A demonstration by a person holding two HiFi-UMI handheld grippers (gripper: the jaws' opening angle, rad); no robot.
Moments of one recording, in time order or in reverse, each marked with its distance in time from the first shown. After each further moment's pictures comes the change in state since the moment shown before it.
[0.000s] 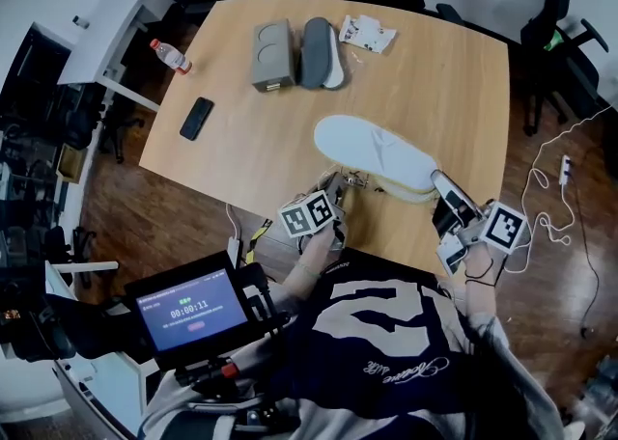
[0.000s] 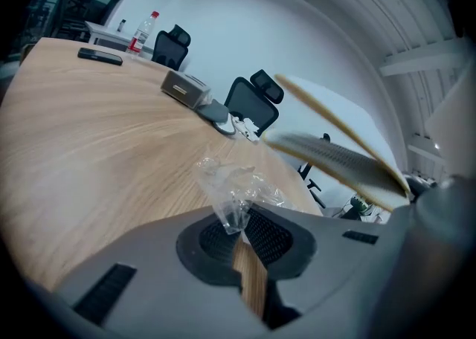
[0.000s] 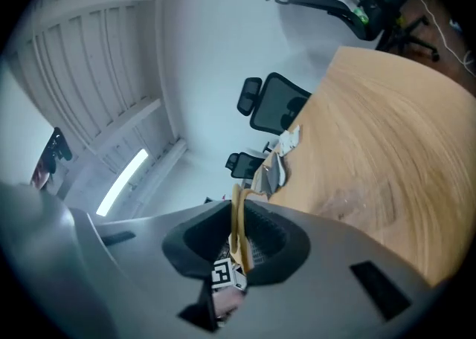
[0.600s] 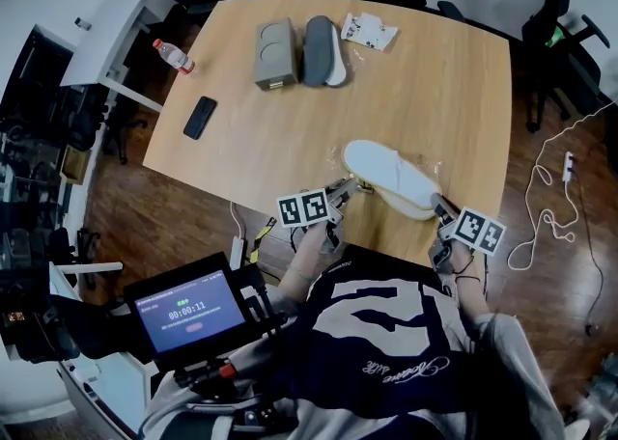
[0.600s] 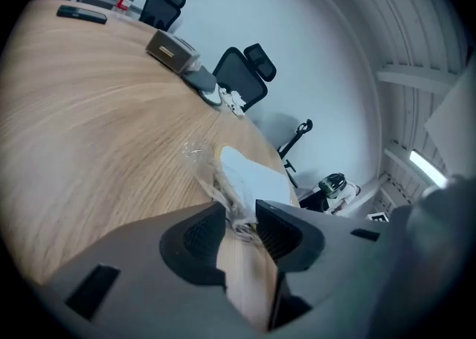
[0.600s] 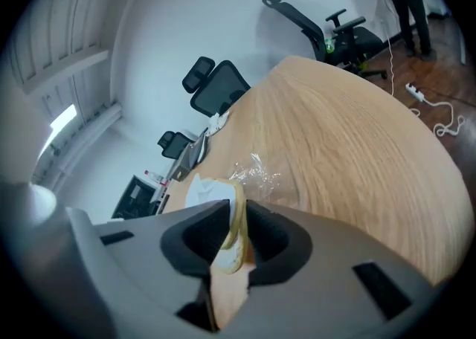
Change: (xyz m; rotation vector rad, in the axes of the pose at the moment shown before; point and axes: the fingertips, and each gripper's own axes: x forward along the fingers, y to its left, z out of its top) left arm 0.003 -0.012 -0.025 -0.042 0.222 -0.170; right arm -0.046 -0.167 -0.068 -0.058 0.105 -0.610
